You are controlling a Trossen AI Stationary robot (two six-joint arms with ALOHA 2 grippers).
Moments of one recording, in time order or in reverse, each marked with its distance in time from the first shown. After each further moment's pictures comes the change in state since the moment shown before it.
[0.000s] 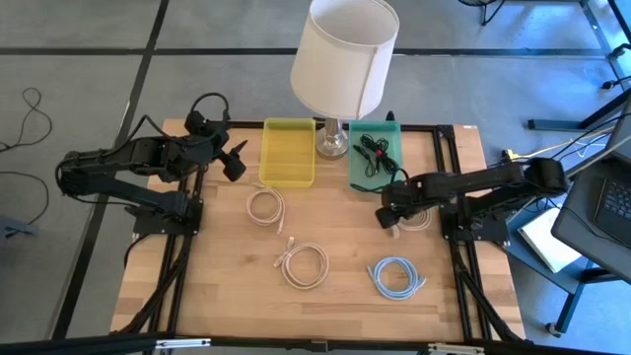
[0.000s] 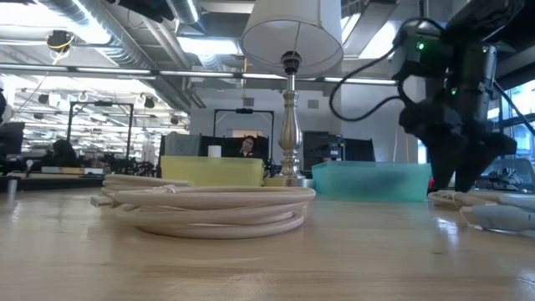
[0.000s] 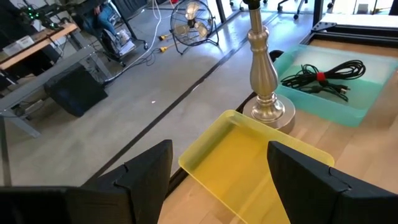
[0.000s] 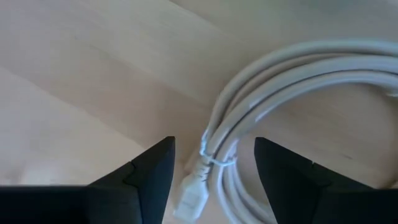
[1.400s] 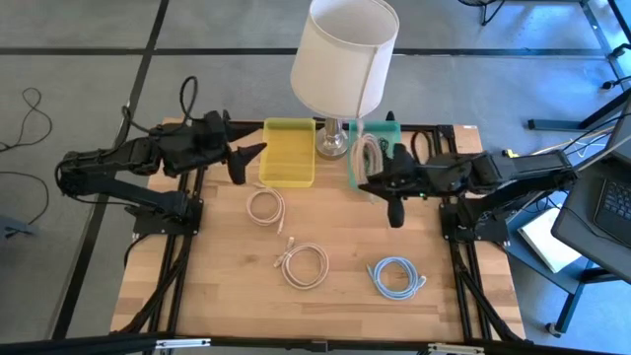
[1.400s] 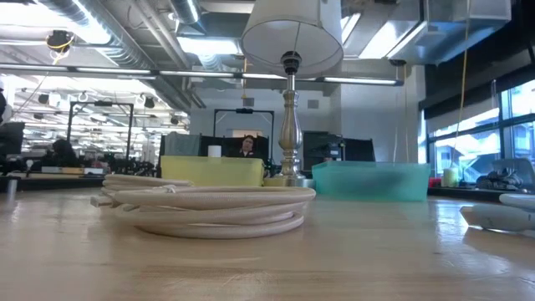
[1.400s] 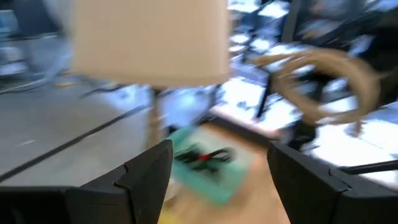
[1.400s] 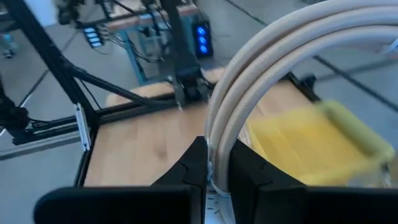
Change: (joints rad) left arm 0.000 -0.005 -0.001 0.430 0.333 -0.082; right arm 0.264 -0.136 0.692 0.176 0.318 -0.772
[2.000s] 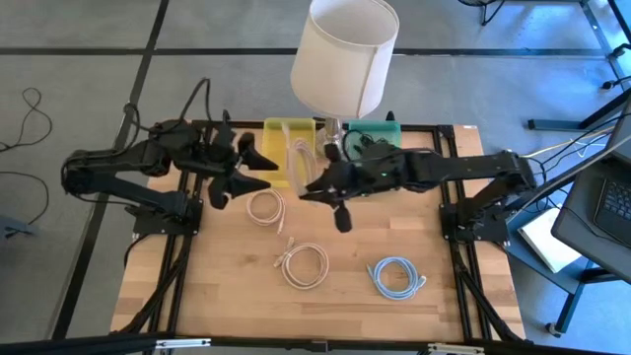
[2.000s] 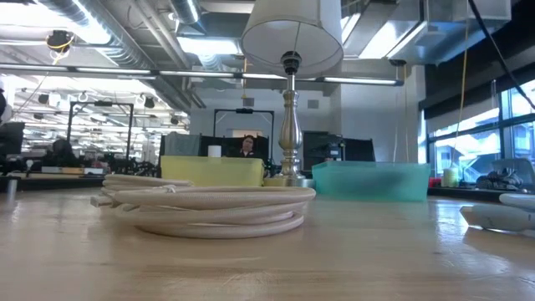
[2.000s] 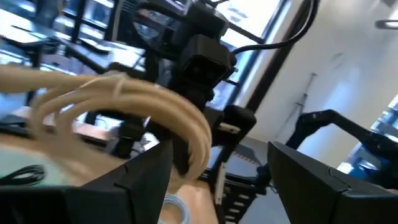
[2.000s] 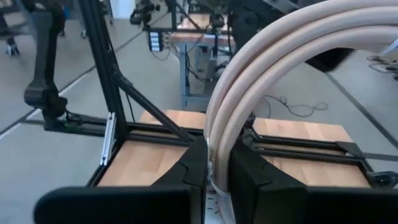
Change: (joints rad) left arm 0.000 0.063 0.000 0.279 0.678 -0.177; right arm -0.125 0.429 0.298 0.259 -0.357 -0.309
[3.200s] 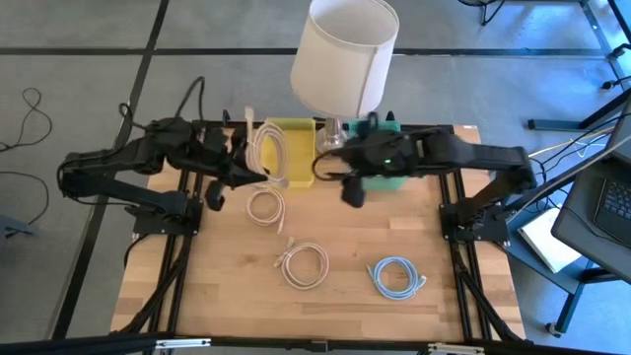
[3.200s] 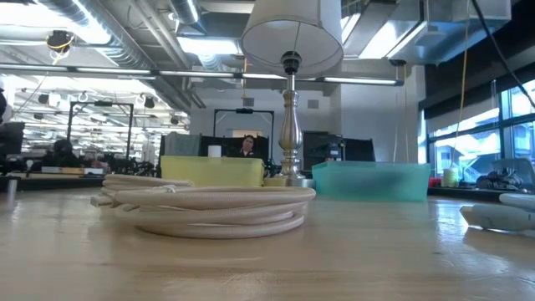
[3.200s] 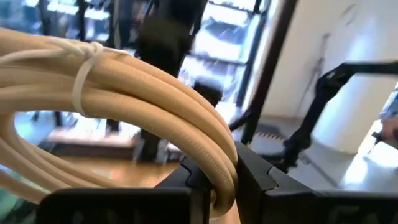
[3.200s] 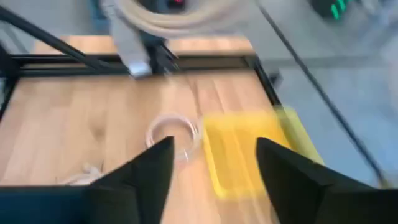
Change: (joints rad) left arm 0.035 -0.044 0.002 -0.098 0.037 0.243; right arm -0.029 0.011 0.242 -0.600 0.319 0.061
